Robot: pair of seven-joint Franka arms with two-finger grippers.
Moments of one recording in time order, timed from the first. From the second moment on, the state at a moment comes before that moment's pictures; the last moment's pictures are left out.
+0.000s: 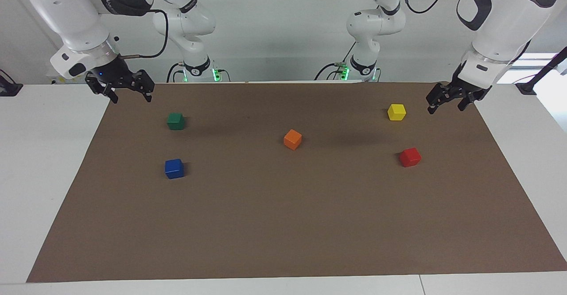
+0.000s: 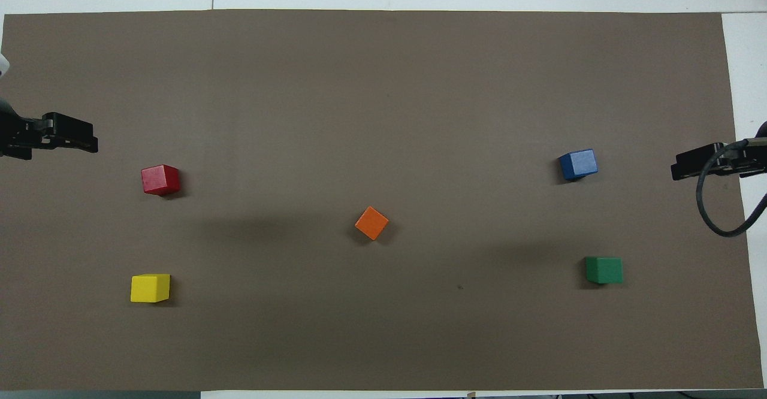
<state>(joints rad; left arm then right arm) 0.05 0.03 -0.07 -1.63 0.01 1.66 -0.04 0.01 -0.06 -0.07 -1.71 0.00 1.59 -0.07</state>
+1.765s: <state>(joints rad) 0.04 0.08 -0.04 -2.06 0.01 2.17 -0.18 0.01 -0.06 -0.07 -1.73 0.00 1.59 -0.07</state>
